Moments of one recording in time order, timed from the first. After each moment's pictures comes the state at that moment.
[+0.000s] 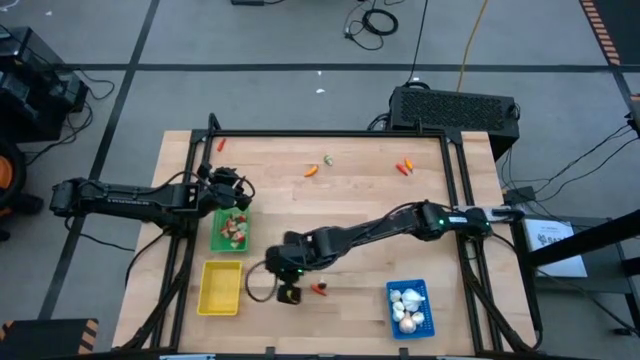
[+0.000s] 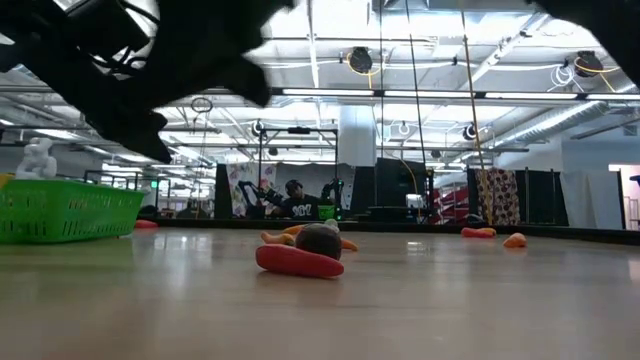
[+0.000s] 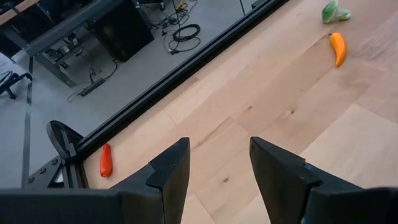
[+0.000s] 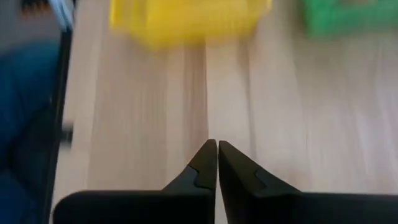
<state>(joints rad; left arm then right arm) 0.08 0.77 0.36 -0.41 -0.83 -0.32 0.25 2.41 2.27 -0.81 -0.03 0.38</state>
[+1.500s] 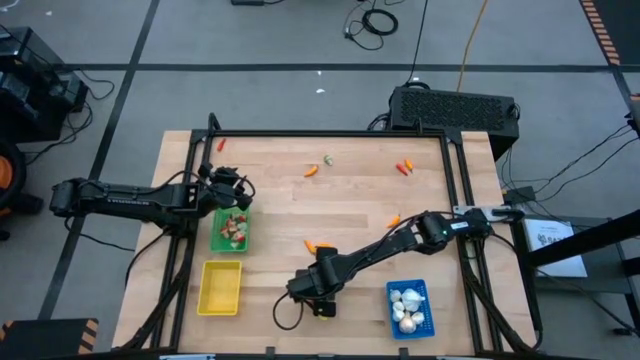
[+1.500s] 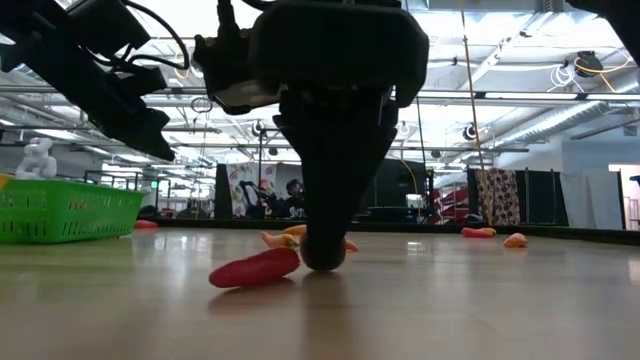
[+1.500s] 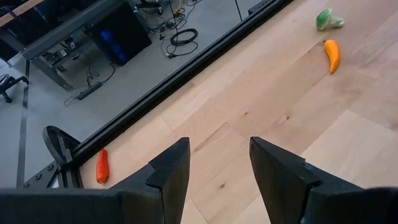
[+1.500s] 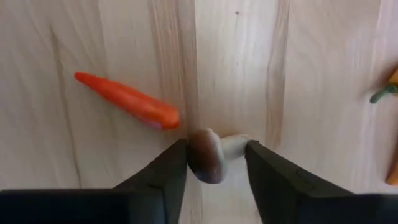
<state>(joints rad) 0.08 0.77 0.36 -0.37 -0.82 -0.30 0.36 2.43 2.10 -1.11 0.05 0.43</state>
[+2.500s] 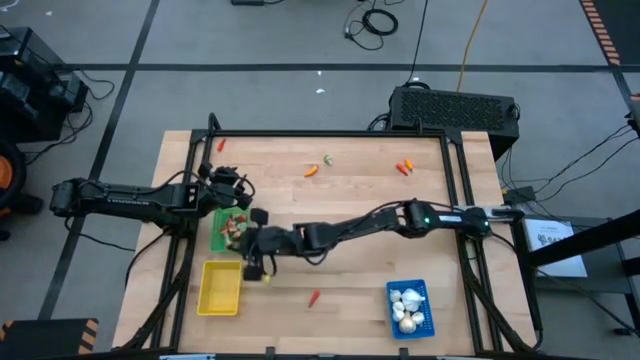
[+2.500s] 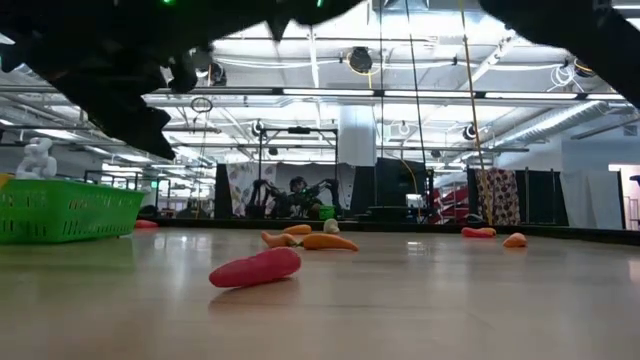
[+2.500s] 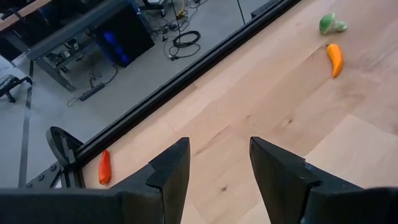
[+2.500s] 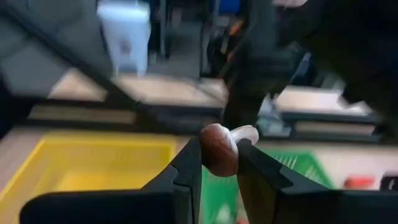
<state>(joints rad) 0.08 0.77 0.36 -0.36 -0.83 -0.30 0.17 2.53 2.21 0.05 0.24 -0.01</state>
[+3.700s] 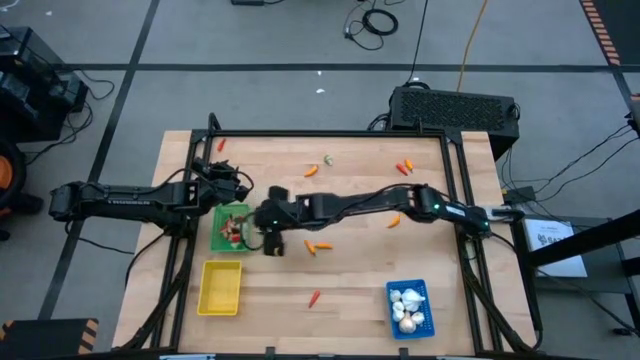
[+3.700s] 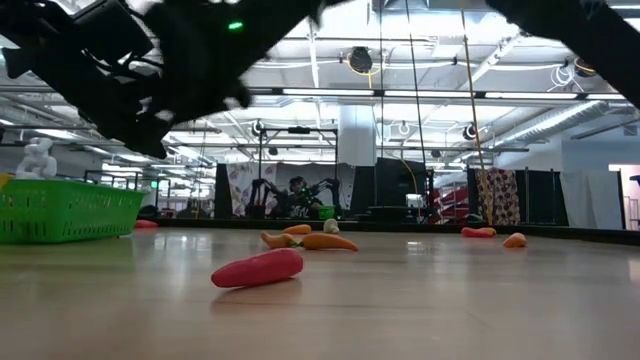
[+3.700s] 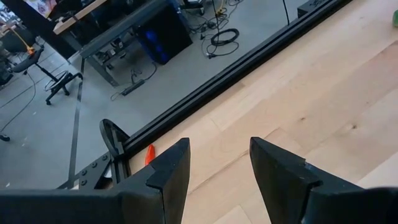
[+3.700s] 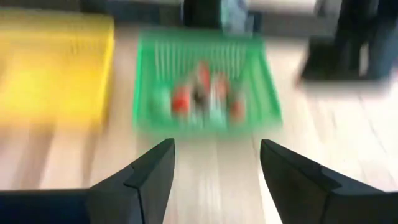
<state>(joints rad) 0.15 0.77 0.35 -0.38 -0.95 -0.28 0.06 2.39 2.21 -0.53 0.15 0.01</state>
